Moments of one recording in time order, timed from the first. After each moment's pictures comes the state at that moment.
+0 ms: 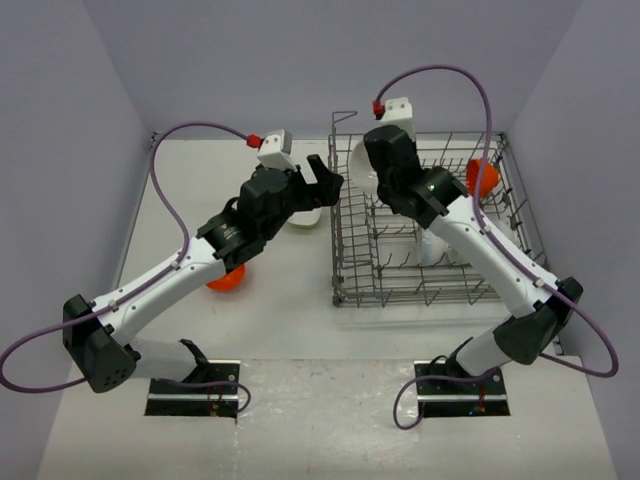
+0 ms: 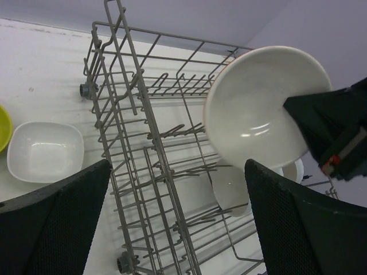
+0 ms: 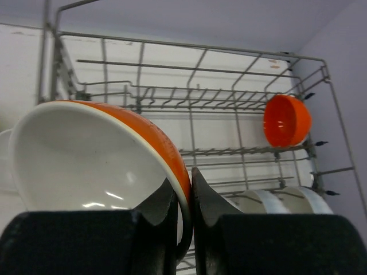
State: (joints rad) left arm -0.79 1.31 1.22 -0.12 -0.34 -0.64; right arm 0.76 1.52 1.68 -0.72 0.82 0.17
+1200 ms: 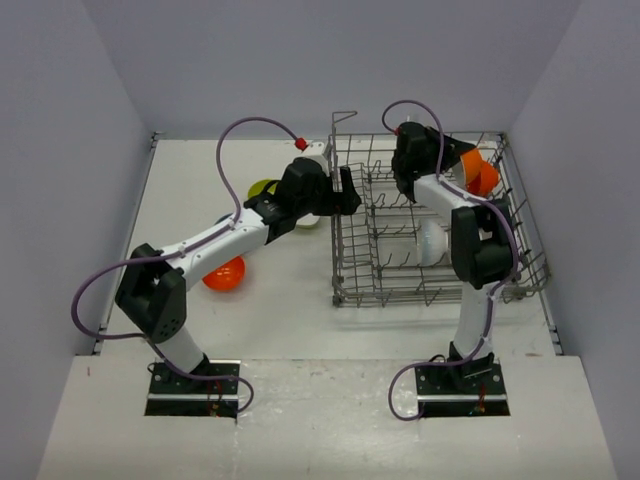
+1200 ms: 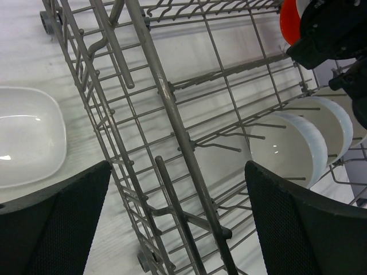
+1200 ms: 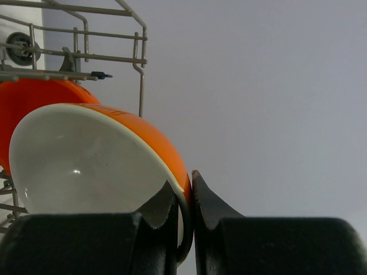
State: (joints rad) left arm -0.71 1.66 1.33 -0.15 -0.06 -0.58; right arm 0.27 2.04 1.49 0.35 1.23 -1.38
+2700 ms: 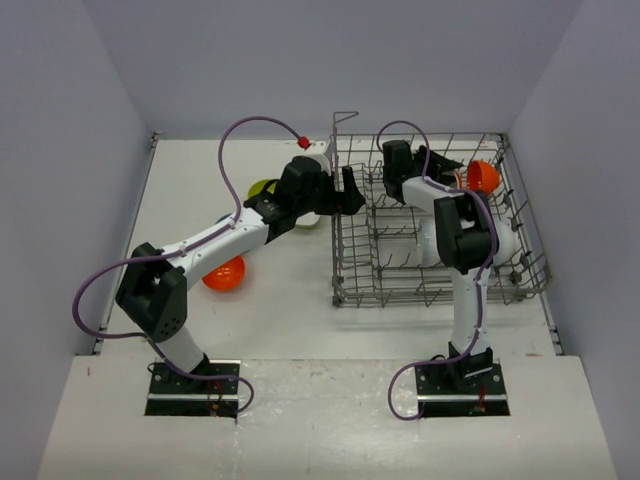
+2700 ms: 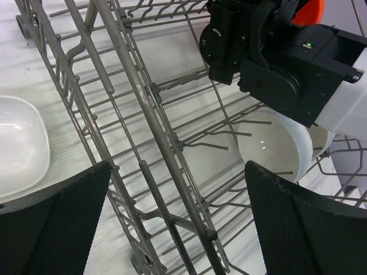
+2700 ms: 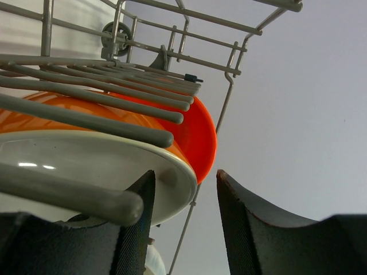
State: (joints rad) left arm -0.70 1.67 1.33 -0.11 0.02 -0.57; right arm 0.27 2.24 1.58 0.04 1.27 -1.11
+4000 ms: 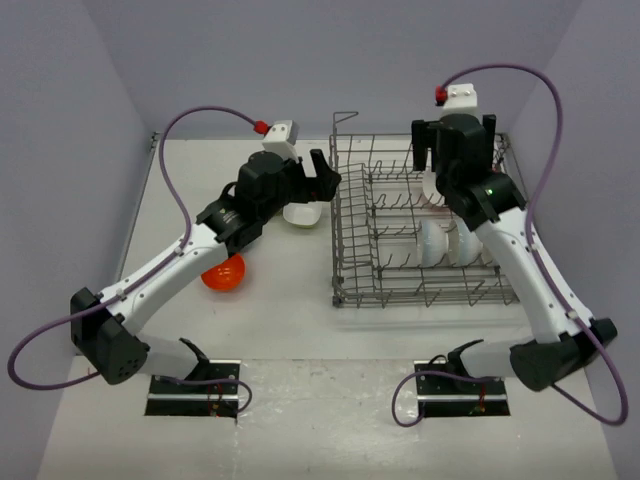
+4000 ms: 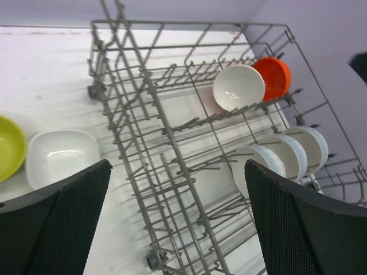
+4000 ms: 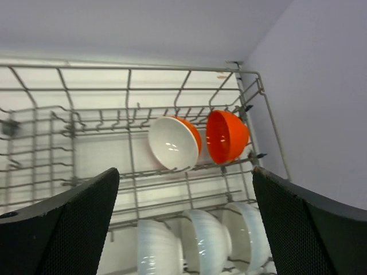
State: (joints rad) left arm -0.70 1.42 1.30 -0.15 -0.12 -0.51; right arm 0.42 1.43 1.61 -0.62 0.66 -0.07
